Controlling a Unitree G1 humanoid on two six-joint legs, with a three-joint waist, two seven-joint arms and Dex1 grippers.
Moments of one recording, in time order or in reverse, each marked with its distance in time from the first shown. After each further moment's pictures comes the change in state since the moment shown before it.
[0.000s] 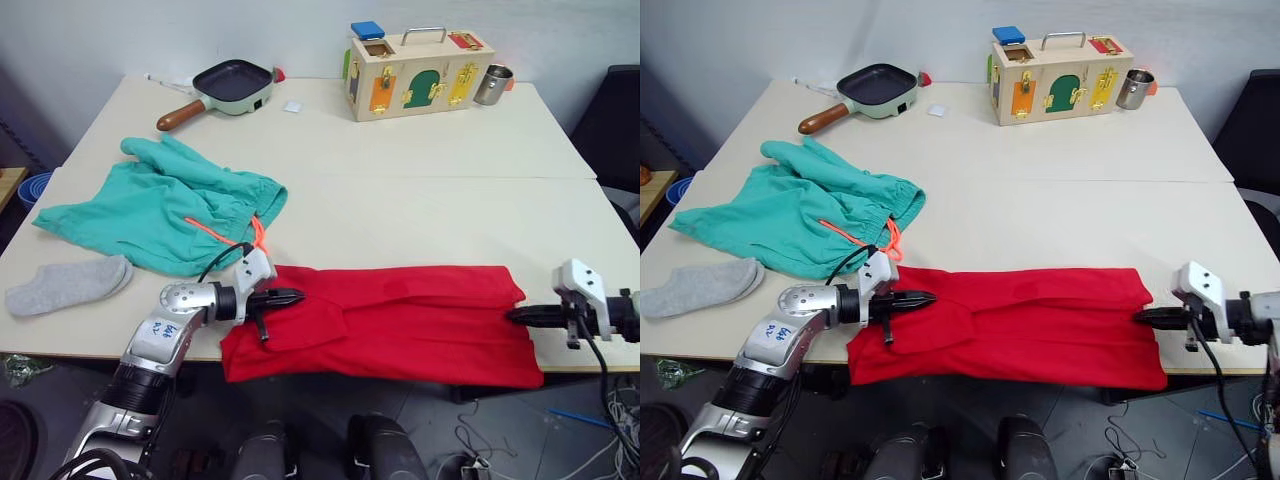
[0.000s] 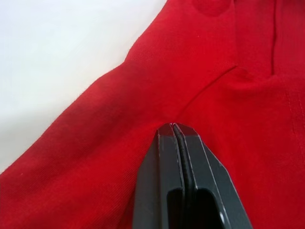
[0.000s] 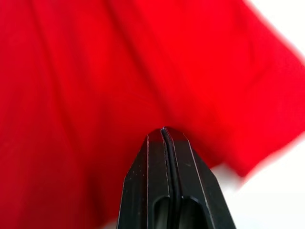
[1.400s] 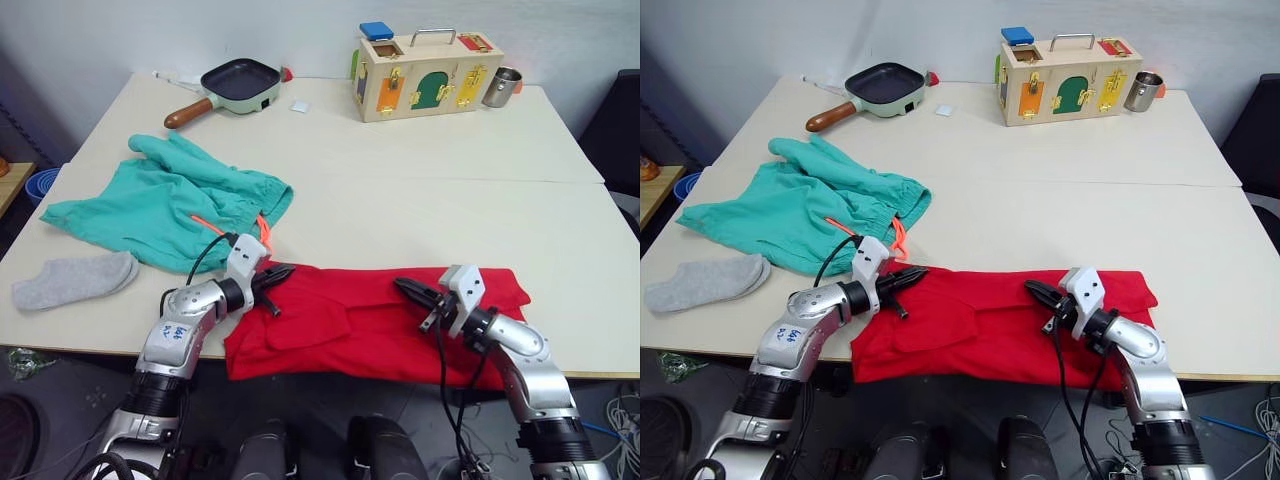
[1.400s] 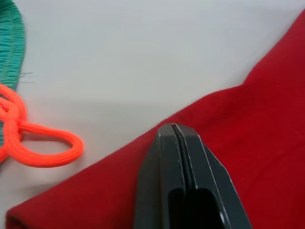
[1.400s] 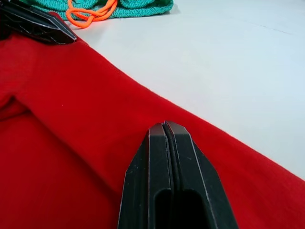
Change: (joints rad) left arm 0.013 -0.151 0.103 -0.005 0.043 0.063 0.356; right arm 0.224 0.598 0.027 -0.661 0.003 0.084 -0.751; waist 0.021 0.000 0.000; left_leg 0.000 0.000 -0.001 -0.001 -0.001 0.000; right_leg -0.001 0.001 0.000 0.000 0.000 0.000
